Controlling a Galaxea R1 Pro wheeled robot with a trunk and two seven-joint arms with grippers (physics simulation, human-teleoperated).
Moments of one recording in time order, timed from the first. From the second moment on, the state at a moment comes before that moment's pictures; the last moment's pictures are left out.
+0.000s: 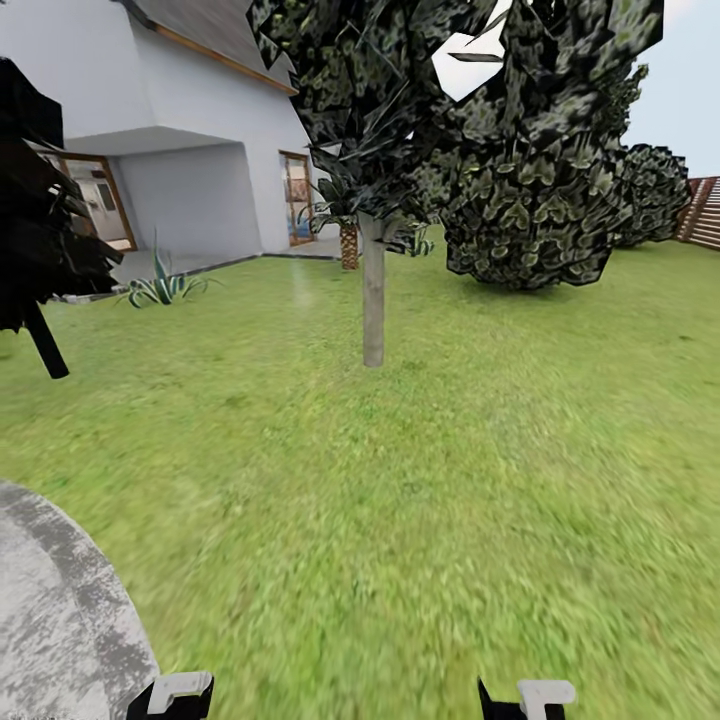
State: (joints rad) left arm -0.25 0.11 0.08 -0.39 0.00 -0.33 0.00; right arm -0.10 -0.04 -0.02 -0.67 0.00 -0.27 0.00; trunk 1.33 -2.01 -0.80
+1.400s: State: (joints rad) left arm -0.25 0.11 0.08 -0.39 0.00 -0.33 0.00; right arm -0.10 -0.04 -0.02 -0.67 0.00 -0.27 0.00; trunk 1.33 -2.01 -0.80
